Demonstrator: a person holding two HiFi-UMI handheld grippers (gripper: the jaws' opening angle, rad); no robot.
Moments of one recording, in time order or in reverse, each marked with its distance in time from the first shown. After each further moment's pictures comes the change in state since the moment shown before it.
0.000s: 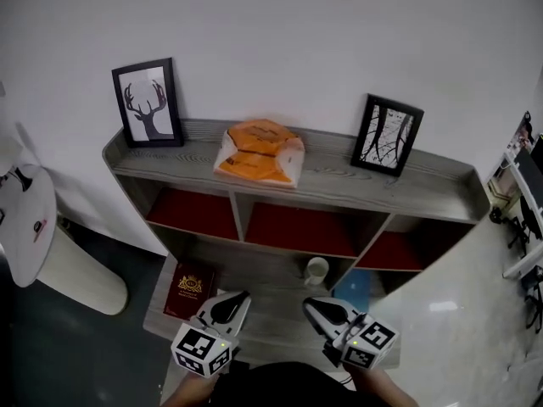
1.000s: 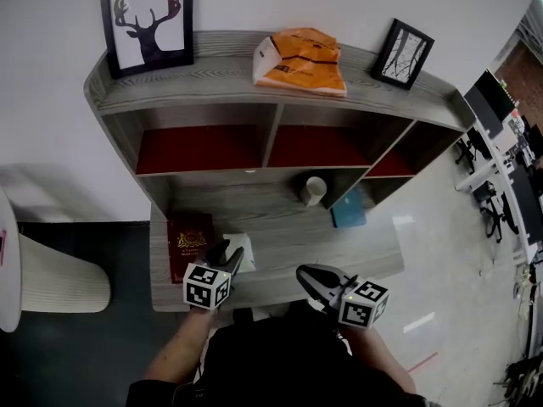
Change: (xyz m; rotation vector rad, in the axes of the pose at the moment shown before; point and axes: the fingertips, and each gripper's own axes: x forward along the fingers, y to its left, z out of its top) left arm -0.022 0.129 -0.187 -0.097 0.290 -0.212; right arm 0.071 0.094 -0.132 0.247 0.168 -0.329
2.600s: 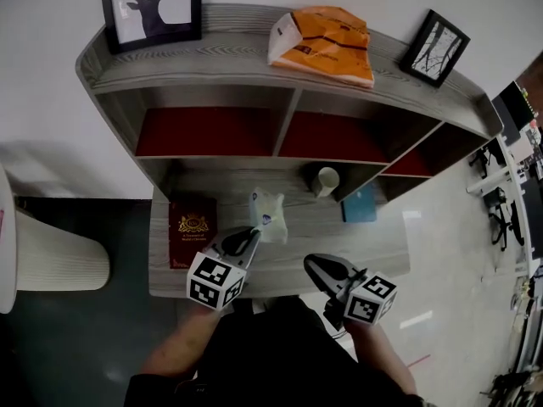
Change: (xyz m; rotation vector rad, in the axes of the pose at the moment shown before) left arm 0.000 -0.049 0.060 0.052 -0.078 -0.080; right arm 0.005 -0.026 0.007 -0.006 0.030 0.005
